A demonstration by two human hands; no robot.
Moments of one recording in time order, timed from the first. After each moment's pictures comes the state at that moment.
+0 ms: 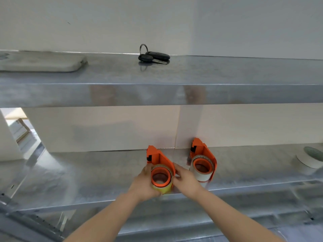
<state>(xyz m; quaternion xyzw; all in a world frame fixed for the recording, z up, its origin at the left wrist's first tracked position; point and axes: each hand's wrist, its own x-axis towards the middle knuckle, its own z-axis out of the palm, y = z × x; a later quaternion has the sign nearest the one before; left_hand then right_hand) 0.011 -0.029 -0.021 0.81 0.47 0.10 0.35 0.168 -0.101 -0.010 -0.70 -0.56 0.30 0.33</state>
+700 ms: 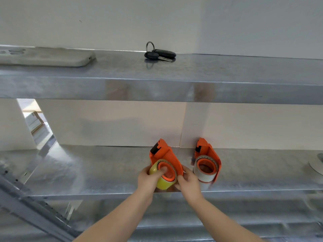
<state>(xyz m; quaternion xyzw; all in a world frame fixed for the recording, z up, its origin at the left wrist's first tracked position) 0.031 -0.057 0.000 0.40 0.58 0.32 0.63 0.151 -0.110 -0.026 -0.69 -0.34 0.37 0.52</state>
